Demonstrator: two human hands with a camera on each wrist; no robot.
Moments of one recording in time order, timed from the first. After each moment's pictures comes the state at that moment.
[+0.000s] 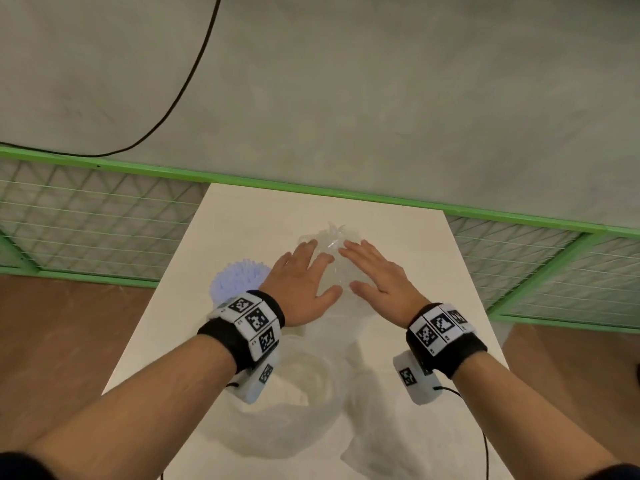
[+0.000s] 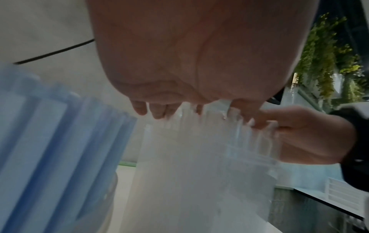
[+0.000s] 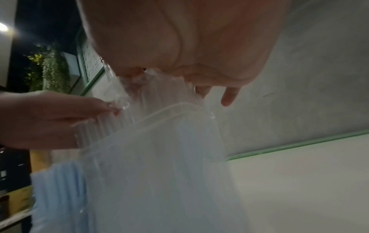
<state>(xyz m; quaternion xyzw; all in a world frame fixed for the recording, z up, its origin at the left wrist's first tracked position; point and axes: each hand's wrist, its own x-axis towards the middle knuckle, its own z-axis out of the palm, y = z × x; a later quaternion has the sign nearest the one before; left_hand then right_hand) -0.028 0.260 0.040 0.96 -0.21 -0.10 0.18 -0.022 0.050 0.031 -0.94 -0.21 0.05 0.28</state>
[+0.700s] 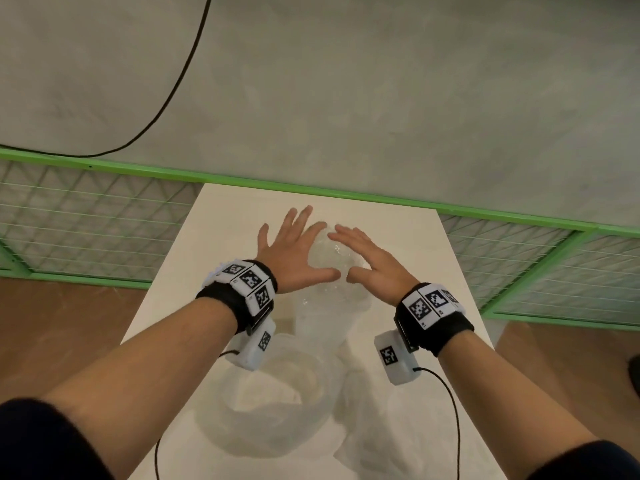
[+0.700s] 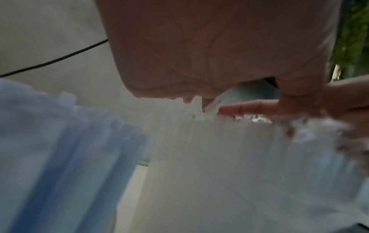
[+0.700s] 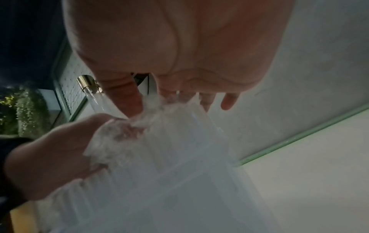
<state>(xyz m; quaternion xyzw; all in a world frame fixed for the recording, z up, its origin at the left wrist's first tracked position) 0.006 0.255 0.055 0.97 -0.17 -0.08 0.16 -0.012 0.058 0.058 -0.91 -0.17 0.10 0.38</state>
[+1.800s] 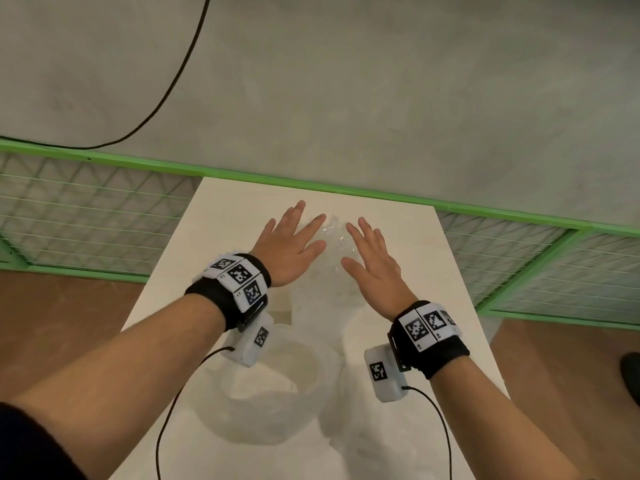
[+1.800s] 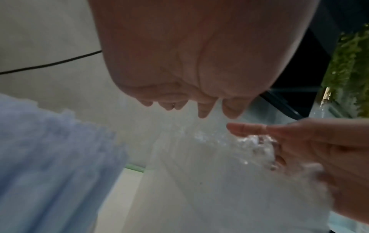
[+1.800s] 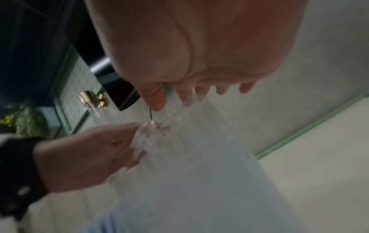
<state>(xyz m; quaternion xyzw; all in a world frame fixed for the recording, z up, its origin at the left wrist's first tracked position) 0.000 0.263 0.062 0.96 -0.19 -0.11 0.18 -0.041 0.066 0.048 -0.93 -0.09 0.03 0.35</state>
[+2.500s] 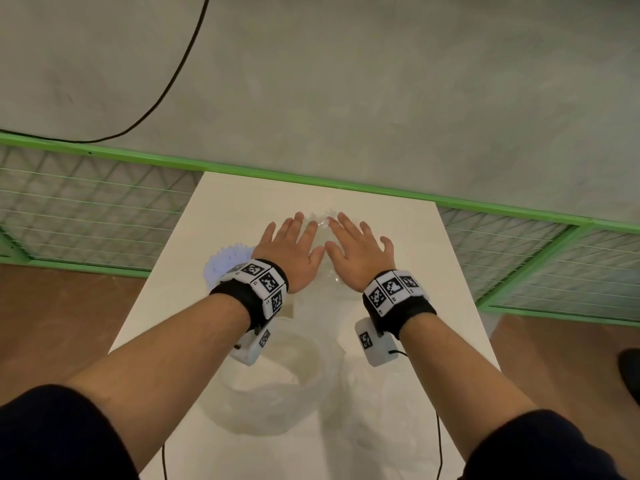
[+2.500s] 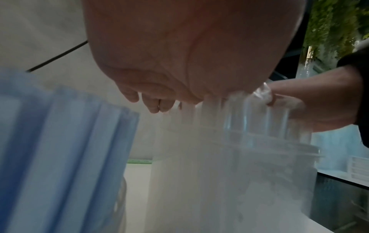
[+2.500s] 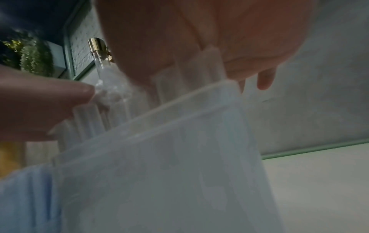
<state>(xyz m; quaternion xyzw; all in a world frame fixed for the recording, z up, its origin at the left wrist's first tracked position) -0.009 0.250 0.044 0.98 -0.14 -0.12 0.06 -0.008 0.091 0.037 -0.99 -0.05 0.05 0.12</state>
